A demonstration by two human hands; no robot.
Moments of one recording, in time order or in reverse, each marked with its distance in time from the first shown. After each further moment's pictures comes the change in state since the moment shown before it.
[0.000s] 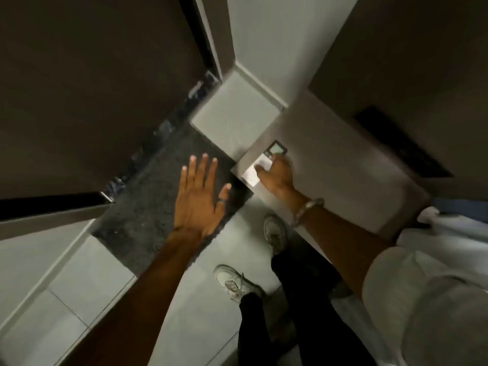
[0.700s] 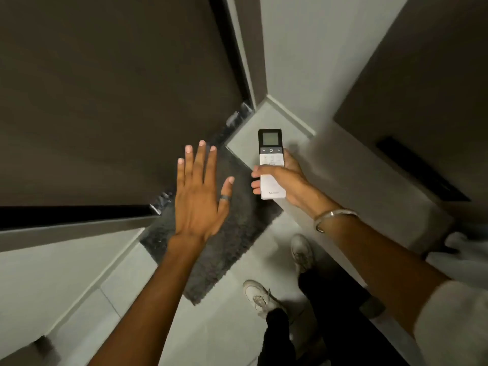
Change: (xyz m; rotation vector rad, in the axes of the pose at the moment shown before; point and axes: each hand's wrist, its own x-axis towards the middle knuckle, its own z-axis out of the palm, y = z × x) left_hand -0.045 -0.013 -0.157 0.033 0.407 -0.015; right_hand -0.104 -0.131 -0.064 0.792 -0.418 -0.046
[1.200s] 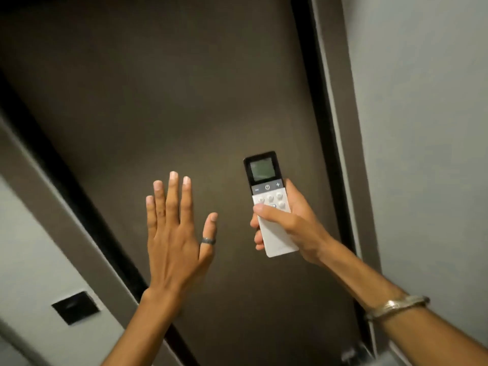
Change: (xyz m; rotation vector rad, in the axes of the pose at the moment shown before) left_hand -0.090 -0.040 -0.517 0.440 1.079 -0.150; right_hand -0.396 -0.318 0.279 -0.193 -0.855 -0.972
